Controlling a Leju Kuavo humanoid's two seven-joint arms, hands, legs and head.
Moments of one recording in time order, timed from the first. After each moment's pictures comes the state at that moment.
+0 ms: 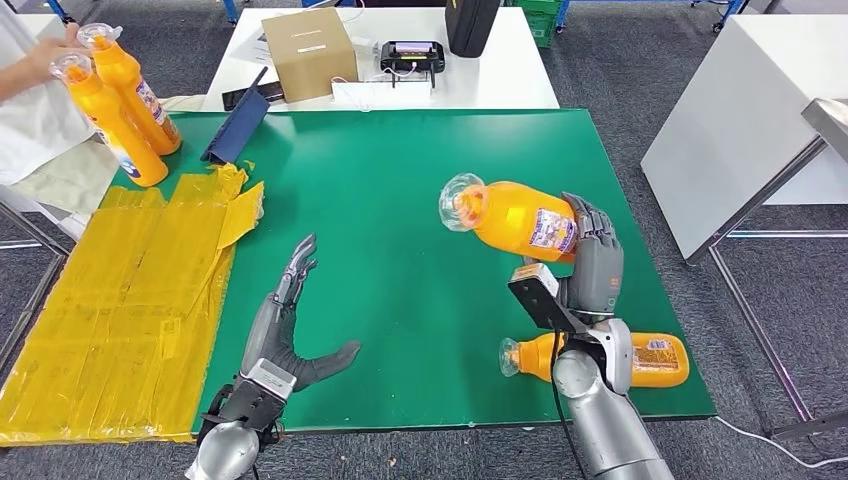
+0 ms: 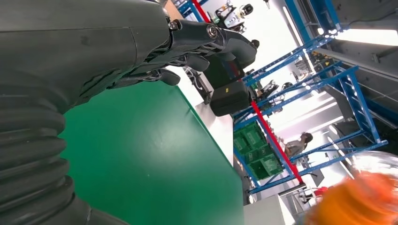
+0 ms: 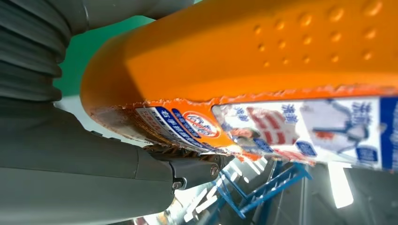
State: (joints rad) left arm -0.05 -0.03 -0.41 -1.57 -0.40 0.26 -0.40; right arm -0.24 0.01 0.16 -1.30 0.64 -0.58 -0.26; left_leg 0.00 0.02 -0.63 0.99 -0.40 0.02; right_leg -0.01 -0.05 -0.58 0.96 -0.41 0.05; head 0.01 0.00
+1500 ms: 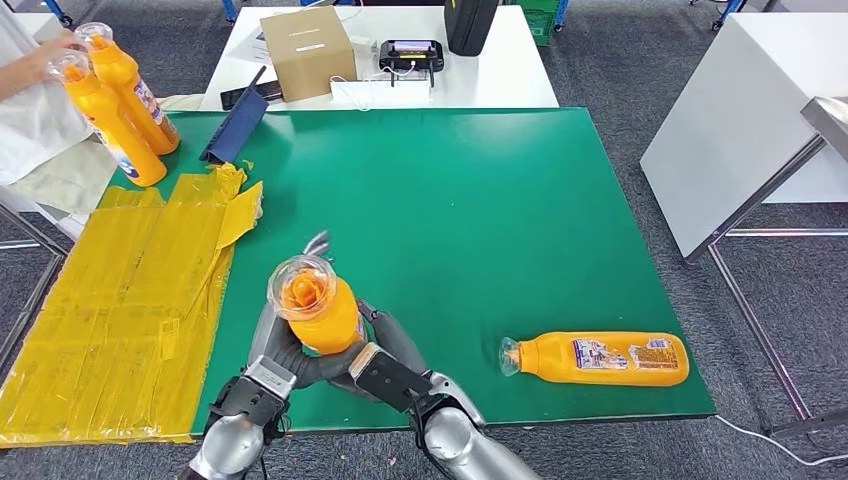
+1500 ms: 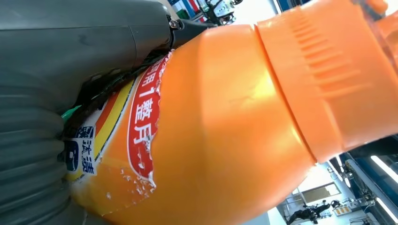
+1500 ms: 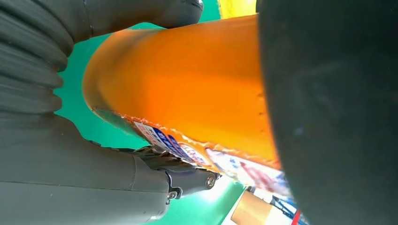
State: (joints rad) left arm -0.10 -0.02 -0.47 -1.55 -0.33 0.27 -0.41; right arm -0.26 0.21 0.71 -1.05 0.23 -0.13 -0.35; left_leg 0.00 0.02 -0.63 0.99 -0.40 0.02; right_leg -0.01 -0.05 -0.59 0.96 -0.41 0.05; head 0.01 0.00
